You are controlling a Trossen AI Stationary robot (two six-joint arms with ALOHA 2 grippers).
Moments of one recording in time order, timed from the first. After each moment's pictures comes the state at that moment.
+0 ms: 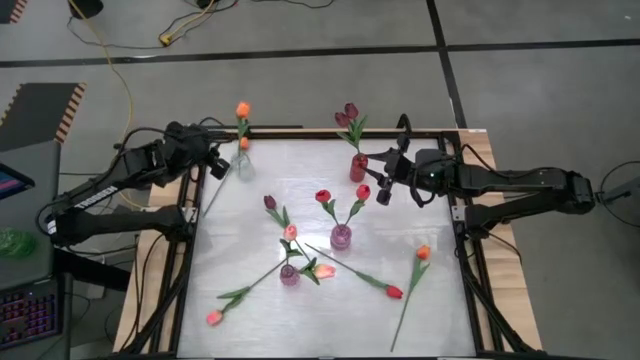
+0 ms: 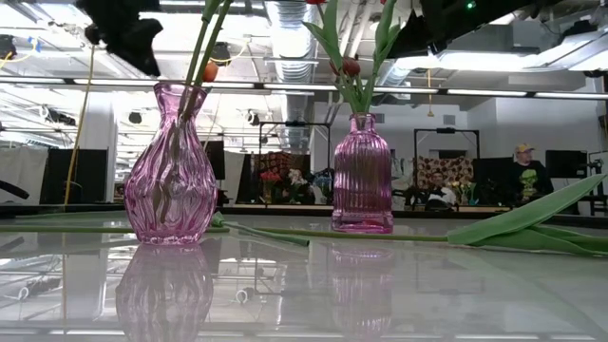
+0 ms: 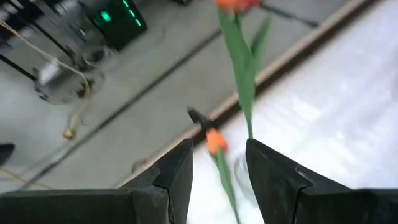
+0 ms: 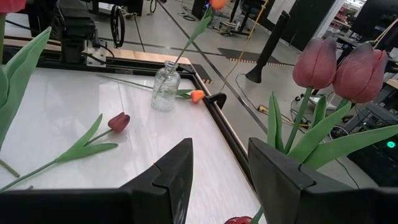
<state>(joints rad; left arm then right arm) 0.48 0.78 0.99 -0.93 -0.59 -0.08 -0.15 1.03 0.79 0.00 0.32 -0.23</state>
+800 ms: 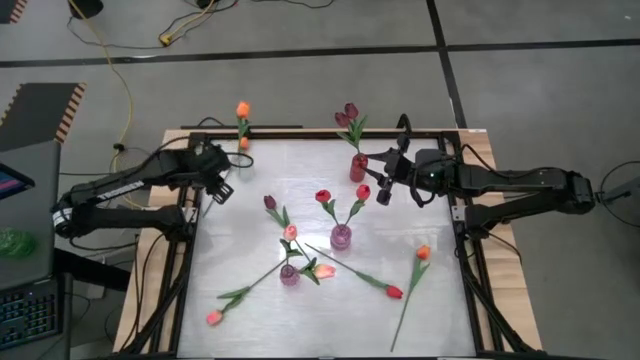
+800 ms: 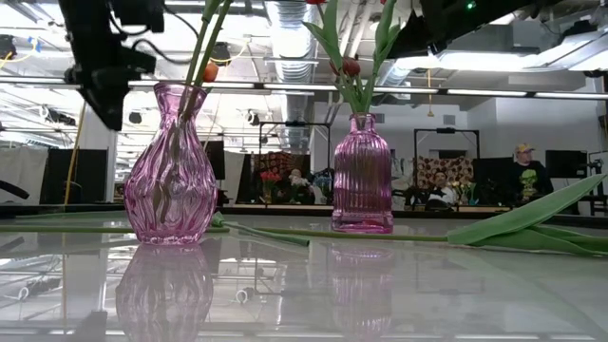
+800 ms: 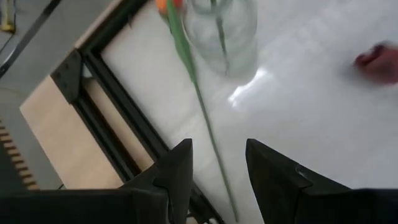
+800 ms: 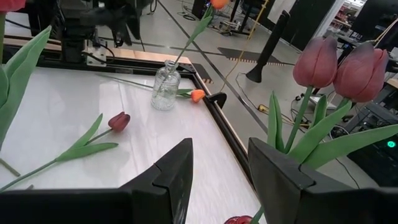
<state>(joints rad) 0.48 0.93 0.87 -1.21 -0.37 -0.32 -0.15 1.03 0.79 0.00 0.32 -0.23</state>
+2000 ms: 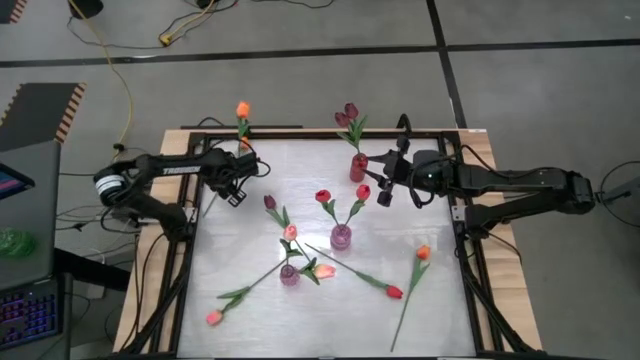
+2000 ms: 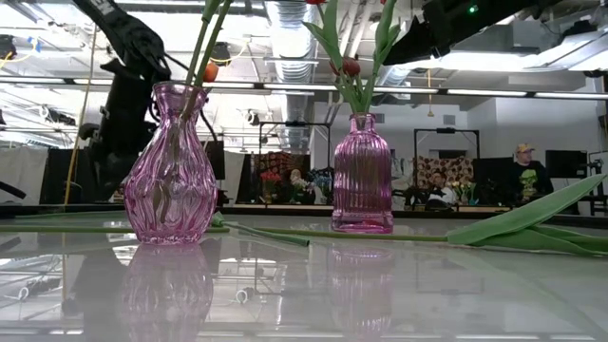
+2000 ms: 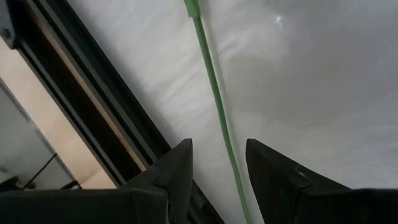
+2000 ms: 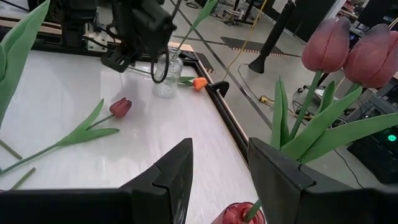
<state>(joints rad) 0.60 1.43 0.74 -1.01 -0.40 -0.36 -0.15 1.03 0.79 -0.05 0.32 -0.24</state>
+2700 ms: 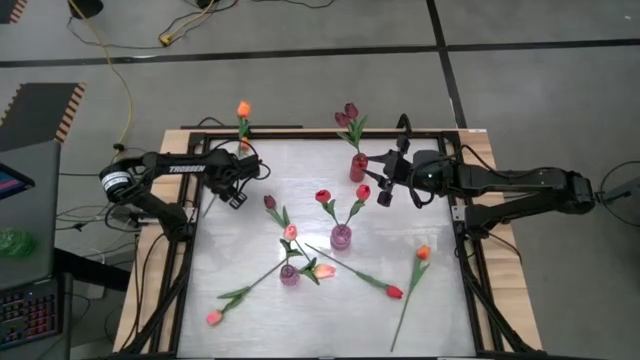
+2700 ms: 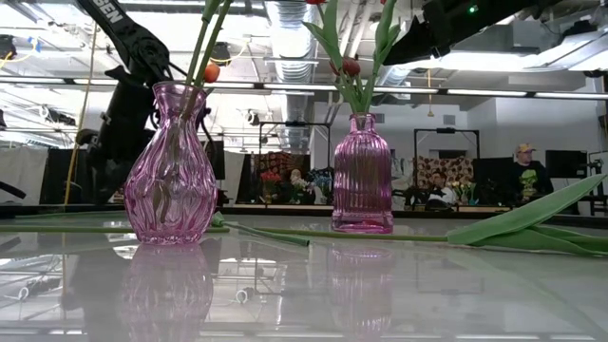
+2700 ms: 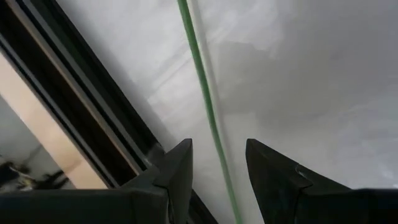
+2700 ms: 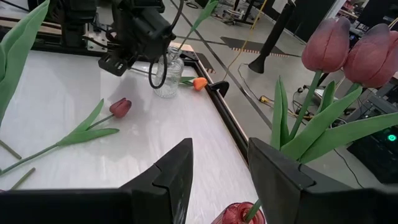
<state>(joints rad) 0.60 1.48 0.74 -1.02 -0.36 -0.40 -0.15 1.03 0.79 -0.05 0.32 -0.24</state>
